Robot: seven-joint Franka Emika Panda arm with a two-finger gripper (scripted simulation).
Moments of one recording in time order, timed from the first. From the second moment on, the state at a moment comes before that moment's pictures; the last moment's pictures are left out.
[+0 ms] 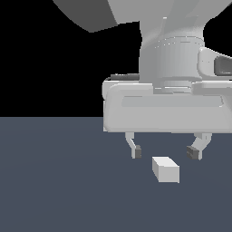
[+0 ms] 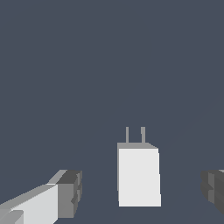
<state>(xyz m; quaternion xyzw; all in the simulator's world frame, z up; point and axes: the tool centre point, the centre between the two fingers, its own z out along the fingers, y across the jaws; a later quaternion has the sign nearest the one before) -0.106 -0.081 0.039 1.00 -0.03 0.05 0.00</state>
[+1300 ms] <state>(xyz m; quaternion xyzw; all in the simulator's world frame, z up) -0.102 -0.078 0.016 1.00 -0.03 0.05 0.00</state>
